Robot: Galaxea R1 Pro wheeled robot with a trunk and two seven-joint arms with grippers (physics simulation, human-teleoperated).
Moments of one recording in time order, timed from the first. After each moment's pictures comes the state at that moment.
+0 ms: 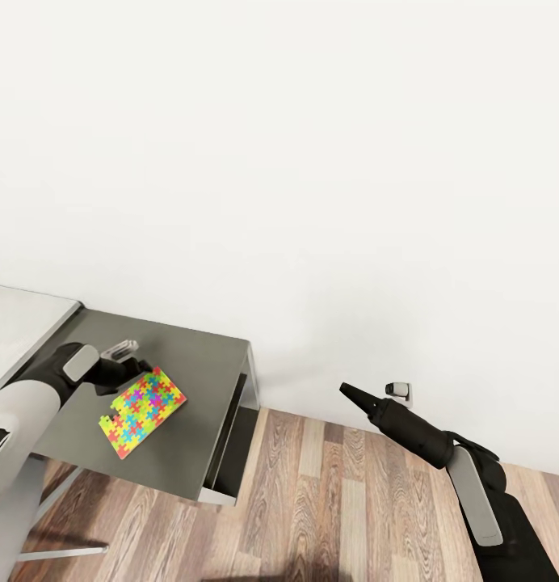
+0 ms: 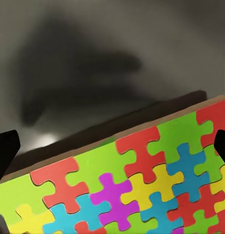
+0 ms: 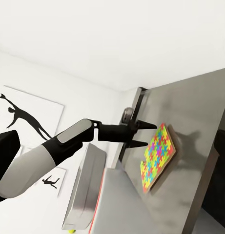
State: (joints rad) left arm -1.18 0.35 -0.18 -0.21 0.74 0.74 0.06; right arm -0.34 -0.05 -0.18 -1.41 -0.67 0.80 0.99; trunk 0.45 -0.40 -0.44
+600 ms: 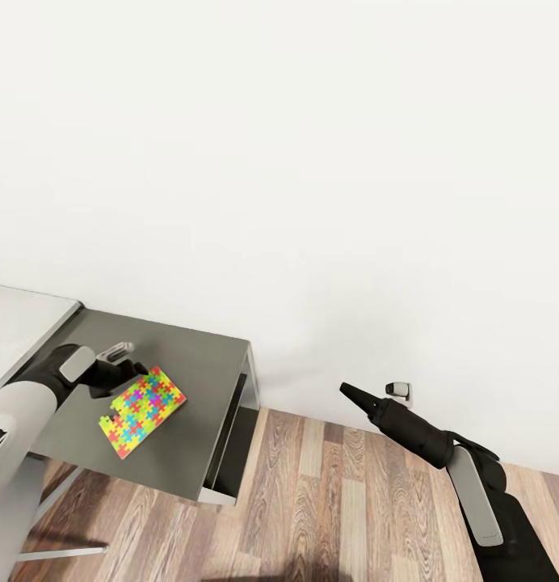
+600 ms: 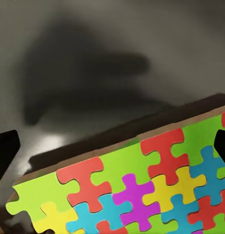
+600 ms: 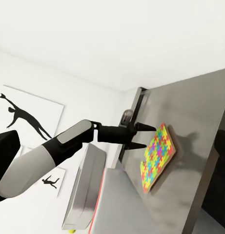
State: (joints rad) left arm -1.18 0.36 -0.18 -0.20 0.75 0.74 0.09; right arm -0.34 -0.05 -0.18 -1.41 -0.67 0.80 0.99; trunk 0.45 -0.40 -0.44
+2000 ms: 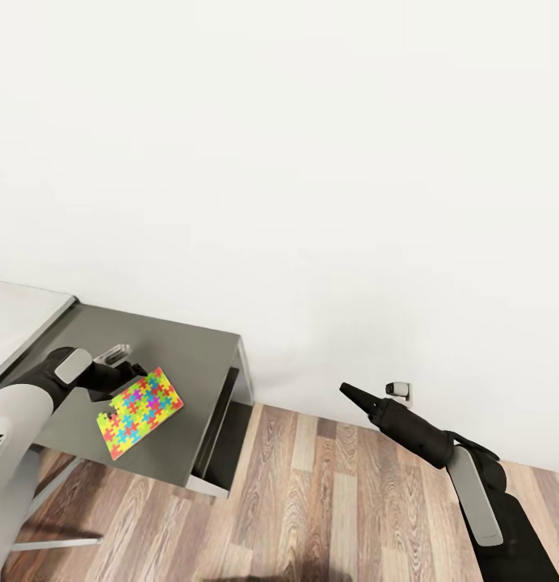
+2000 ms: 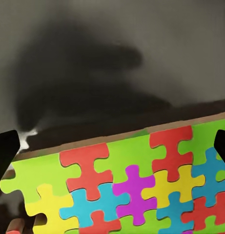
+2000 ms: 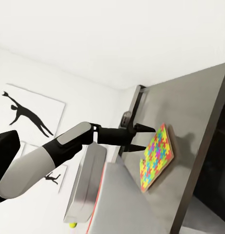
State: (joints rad) left arm -1.17 0.37 -0.17 -0.20 0.80 0.75 0.08; right arm -0.34 -0.05 -0.18 -1.41 -0.67 0.80 0.99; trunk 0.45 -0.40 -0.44
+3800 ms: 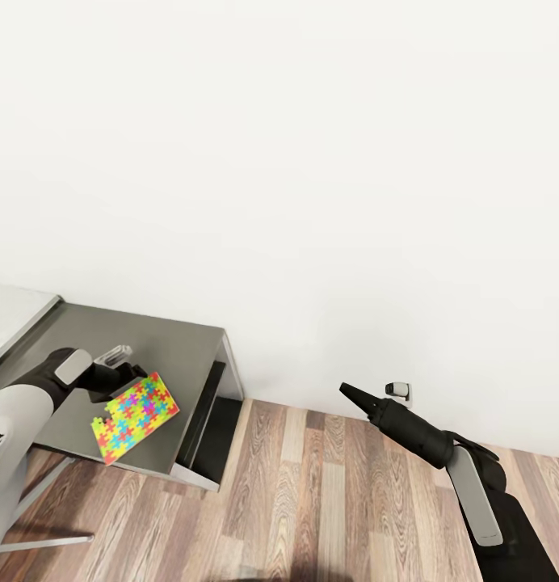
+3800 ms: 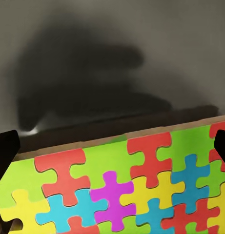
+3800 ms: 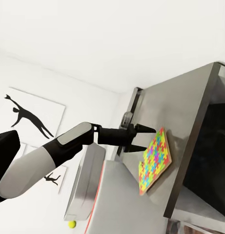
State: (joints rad) left arm -1.17 0.37 -0.18 -0.19 0.80 0.75 0.08; right arm -0.34 -0.05 -0.18 -1.41 -0.67 0.80 0.99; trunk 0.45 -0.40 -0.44
